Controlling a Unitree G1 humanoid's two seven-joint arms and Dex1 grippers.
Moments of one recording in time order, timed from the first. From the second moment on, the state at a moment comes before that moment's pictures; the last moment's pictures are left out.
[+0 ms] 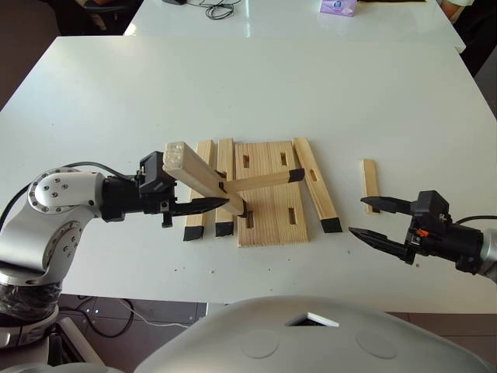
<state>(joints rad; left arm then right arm) 0.08 0.88 0.15 -0.50 -0.67 0.42 -1.18 0.54 -0.83 -0.34 -0.70 0.65 0.54 0.96</state>
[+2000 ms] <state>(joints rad) 0.19 0.90 0.03 -0.53 -0.50 0.18 -1.14 0.49 -0.84 -0.28 -0.70 0.63 0.52 0.97</state>
